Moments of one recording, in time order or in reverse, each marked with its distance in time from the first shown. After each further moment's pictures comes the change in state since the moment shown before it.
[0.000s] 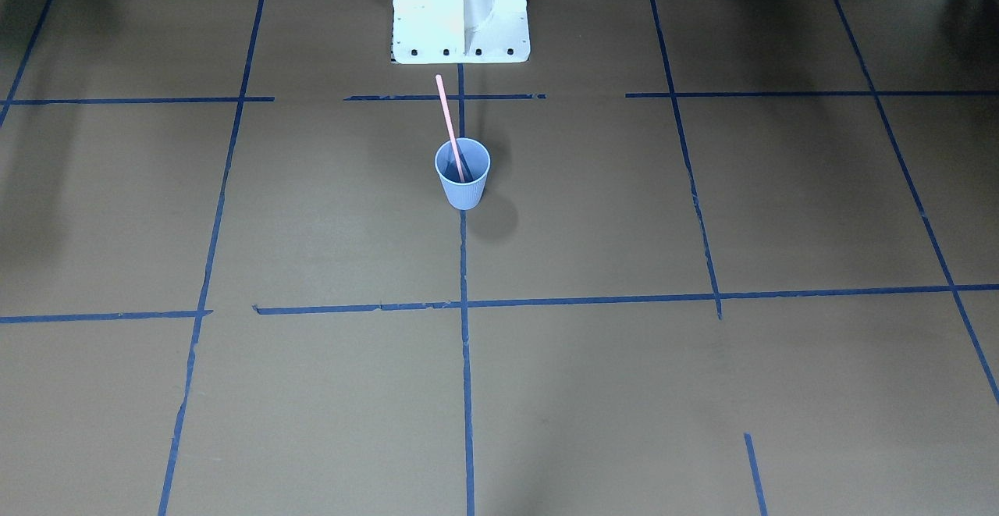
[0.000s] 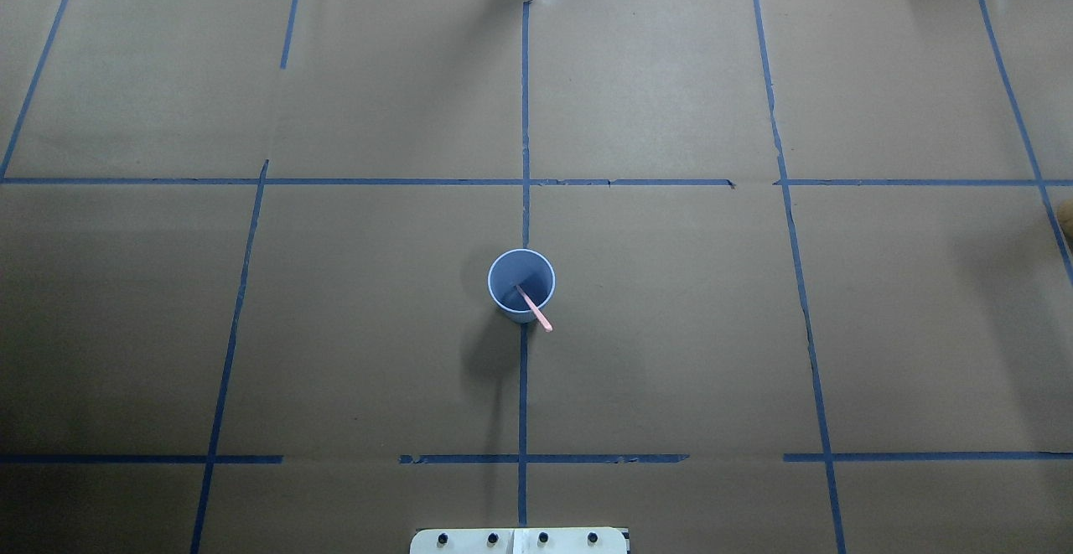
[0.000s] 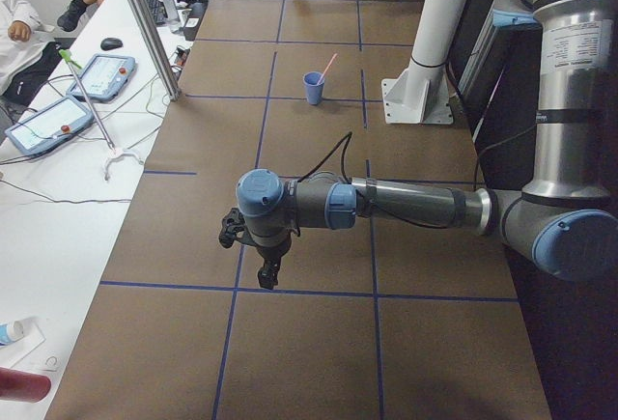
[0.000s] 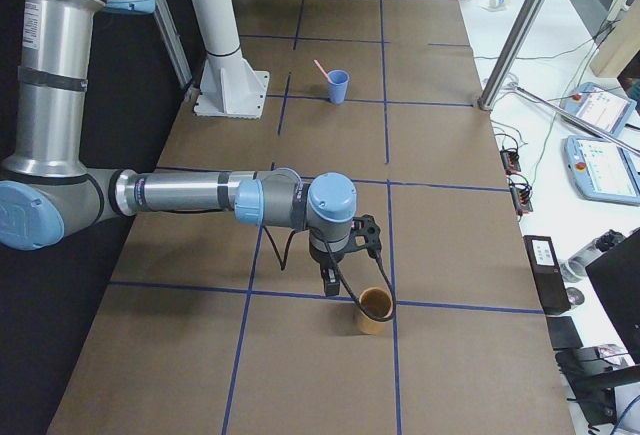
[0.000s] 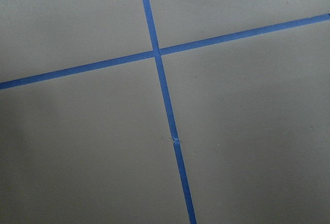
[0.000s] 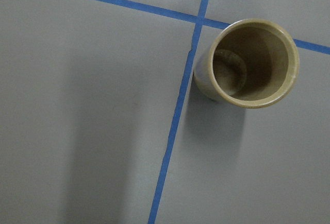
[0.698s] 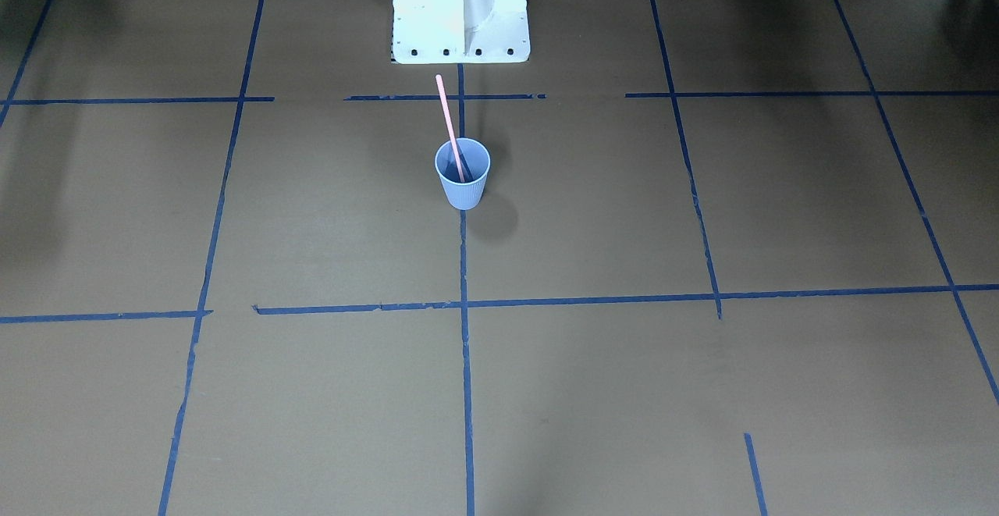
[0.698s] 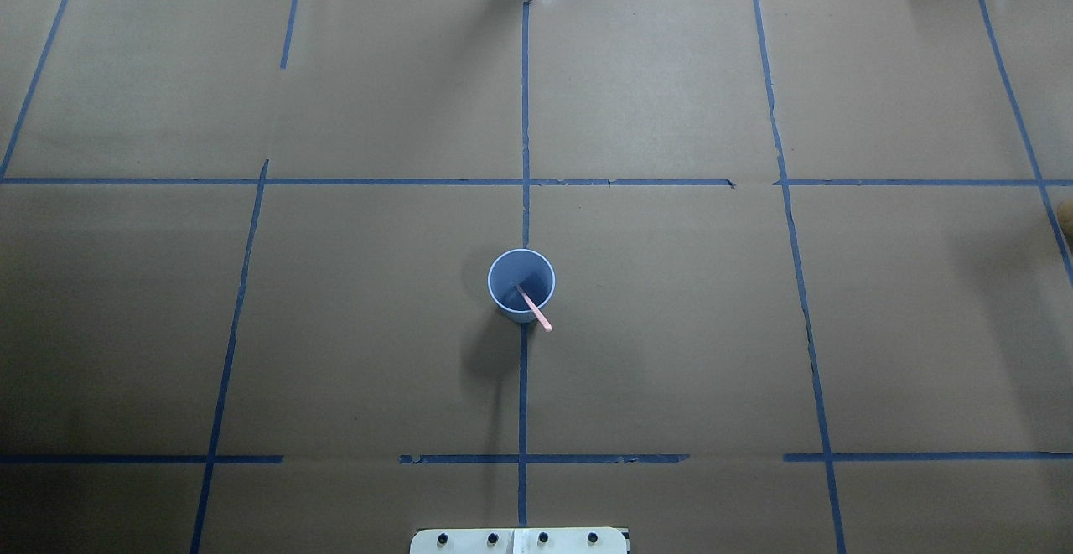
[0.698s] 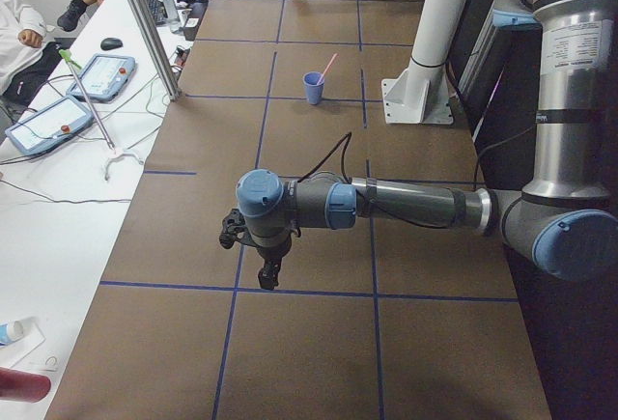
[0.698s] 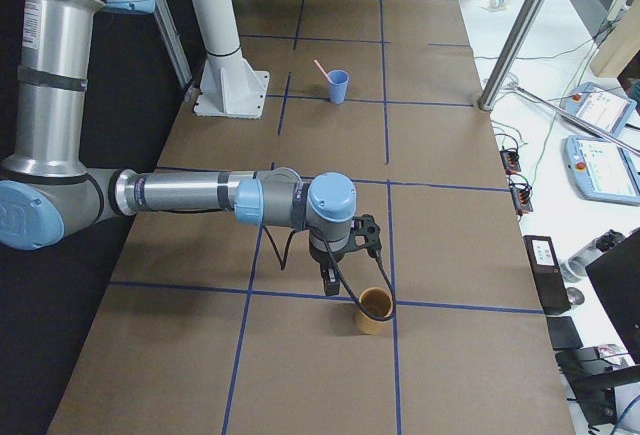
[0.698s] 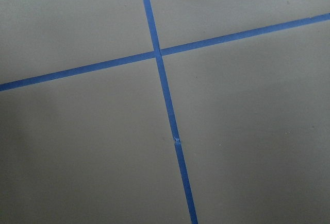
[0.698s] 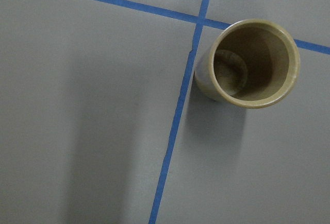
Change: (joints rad) left arm 0.000 0.002 0.000 0.009 0.004 0.006; right arm 0.001 -0.001 0.001 0.000 0.002 0.000
